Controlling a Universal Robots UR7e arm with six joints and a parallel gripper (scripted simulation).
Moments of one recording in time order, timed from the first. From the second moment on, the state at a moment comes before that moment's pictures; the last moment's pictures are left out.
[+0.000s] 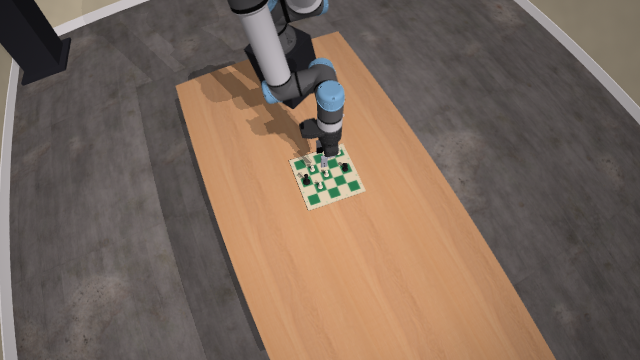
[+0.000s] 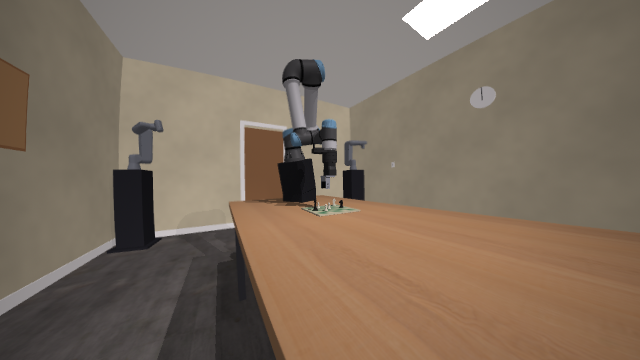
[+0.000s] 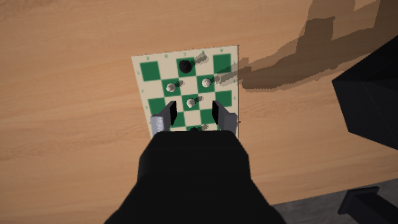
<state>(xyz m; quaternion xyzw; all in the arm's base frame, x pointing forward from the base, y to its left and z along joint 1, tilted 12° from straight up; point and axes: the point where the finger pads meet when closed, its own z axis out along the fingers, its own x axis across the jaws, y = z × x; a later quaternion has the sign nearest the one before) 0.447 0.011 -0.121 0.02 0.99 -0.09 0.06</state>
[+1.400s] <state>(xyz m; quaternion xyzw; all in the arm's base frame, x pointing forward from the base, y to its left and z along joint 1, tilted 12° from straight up) 0.456 0.023 -0.133 -0.34 0.94 -0.10 0.03</state>
